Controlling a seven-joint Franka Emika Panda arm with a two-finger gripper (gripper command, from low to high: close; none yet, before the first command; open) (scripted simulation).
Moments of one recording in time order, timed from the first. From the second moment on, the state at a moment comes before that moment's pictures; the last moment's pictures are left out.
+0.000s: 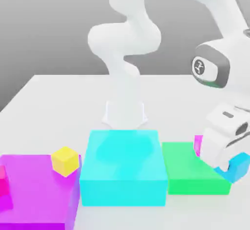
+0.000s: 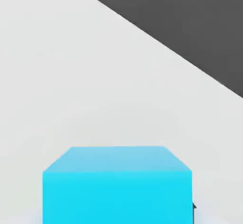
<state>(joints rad) 0.23 0.04 0.33 -2.49 0.00 2.52 0.69</state>
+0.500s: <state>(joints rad) 0.37 -0.25 0.37 -2.83 0.16 2.59 0.52</state>
